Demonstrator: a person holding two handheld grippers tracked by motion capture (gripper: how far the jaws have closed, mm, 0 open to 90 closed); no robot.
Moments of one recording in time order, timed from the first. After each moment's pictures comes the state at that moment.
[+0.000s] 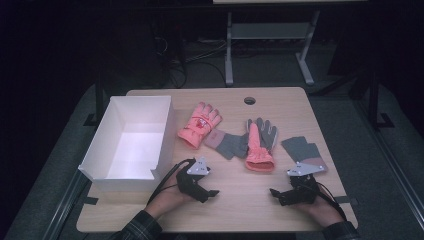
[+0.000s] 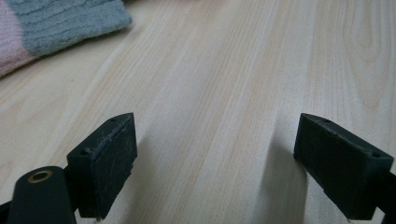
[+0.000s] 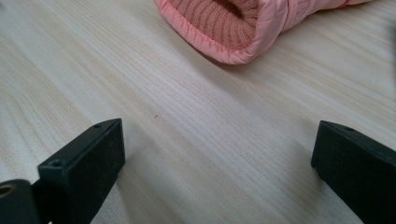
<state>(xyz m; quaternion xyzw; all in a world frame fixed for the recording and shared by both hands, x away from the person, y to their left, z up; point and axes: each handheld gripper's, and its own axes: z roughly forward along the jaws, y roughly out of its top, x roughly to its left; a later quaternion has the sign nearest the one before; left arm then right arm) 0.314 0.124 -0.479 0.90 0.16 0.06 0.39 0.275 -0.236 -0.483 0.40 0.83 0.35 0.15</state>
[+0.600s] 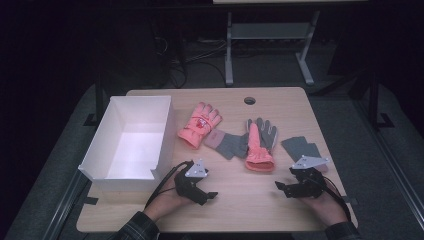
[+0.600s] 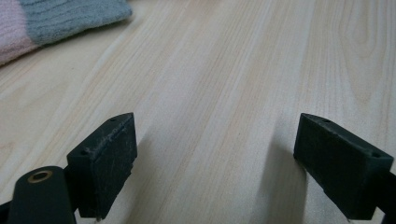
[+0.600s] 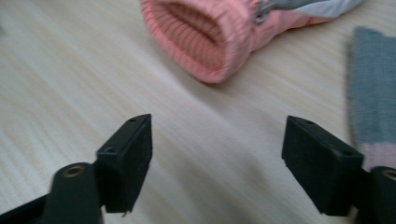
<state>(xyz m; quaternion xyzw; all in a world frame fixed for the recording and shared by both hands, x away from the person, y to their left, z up) 0.306 0.129 -0.478 0.90 0.17 0.07 0.39 0.279 -0.244 -0.451 0.41 0.83 0.33 0.15</state>
